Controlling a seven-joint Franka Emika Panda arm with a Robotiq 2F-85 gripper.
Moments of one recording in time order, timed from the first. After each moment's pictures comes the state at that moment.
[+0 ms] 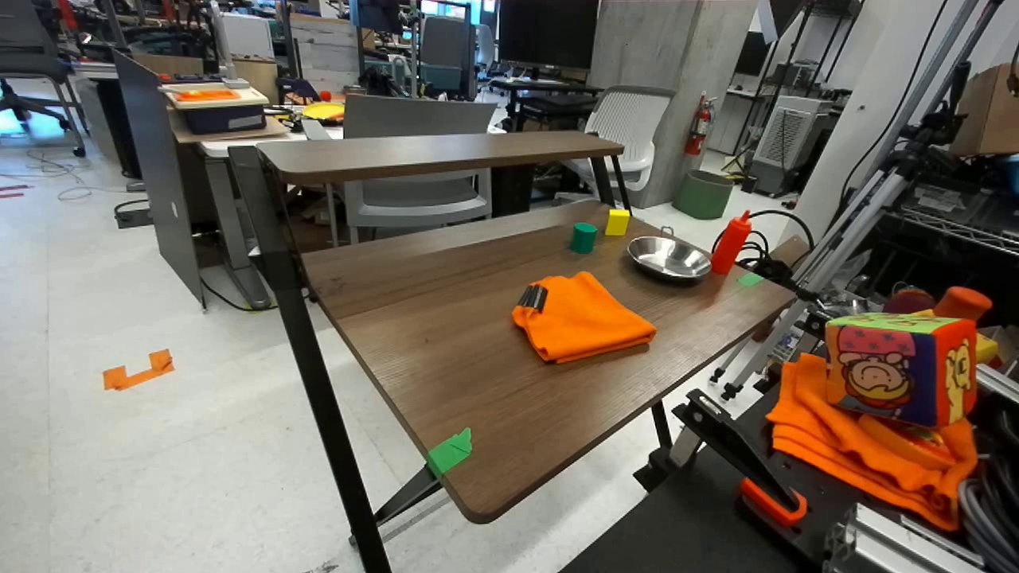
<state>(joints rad) 0.03 -0.66 0.37 -2.37 -0.07 1.73 0.61</state>
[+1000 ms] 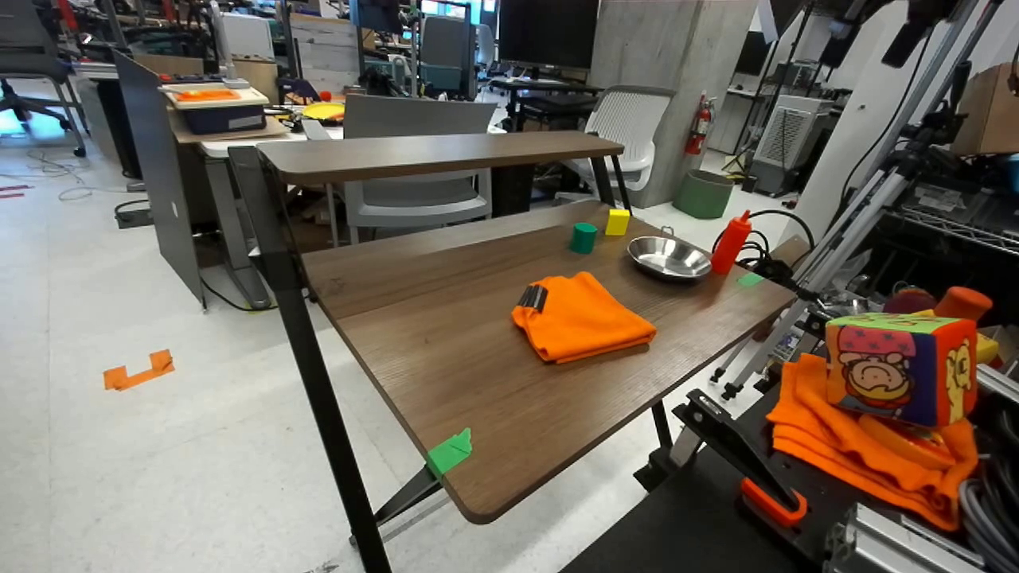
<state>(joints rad) -0.21 -0.28 -0.10 -2.52 -0.24 2.44 0.16</state>
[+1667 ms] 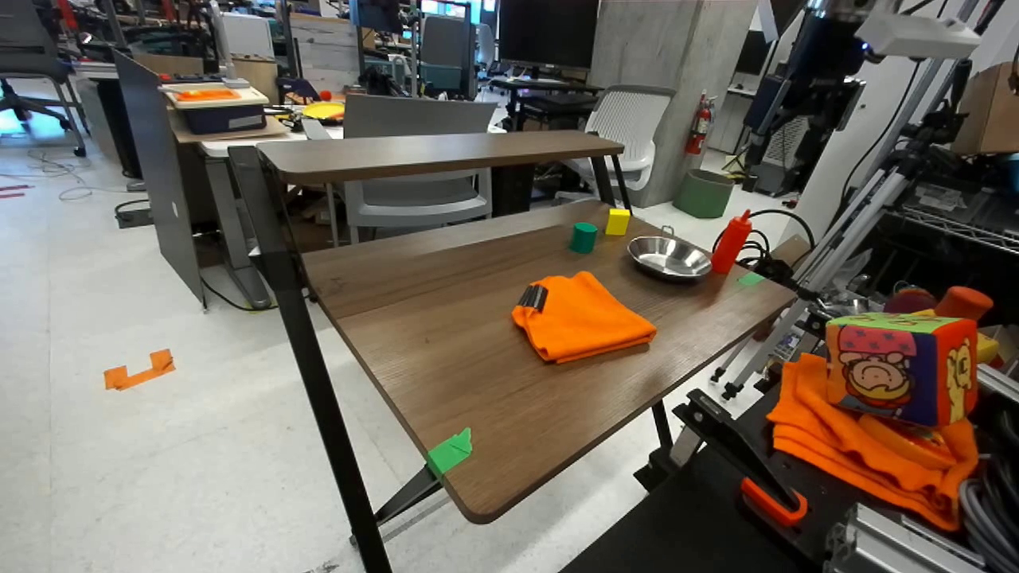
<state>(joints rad) -0.21 0.19 -0.16 -2.30 -0.10 2.59 -0.03</state>
